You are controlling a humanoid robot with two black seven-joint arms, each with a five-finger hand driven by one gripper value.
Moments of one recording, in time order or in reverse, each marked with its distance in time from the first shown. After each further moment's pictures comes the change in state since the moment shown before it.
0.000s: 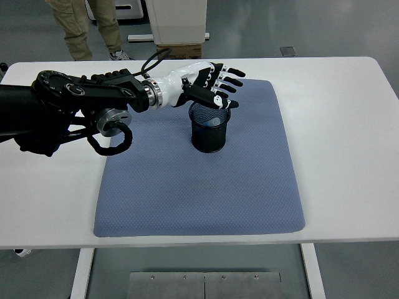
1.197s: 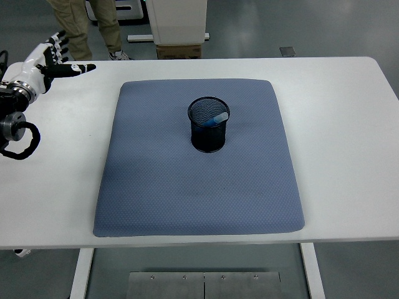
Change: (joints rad) left arm 0.504 0.262 -0.471 0.526 0.121 0.043 -0.003; right arm 0.000 0.000 0.000 0.000 0.000 0.000 0.000
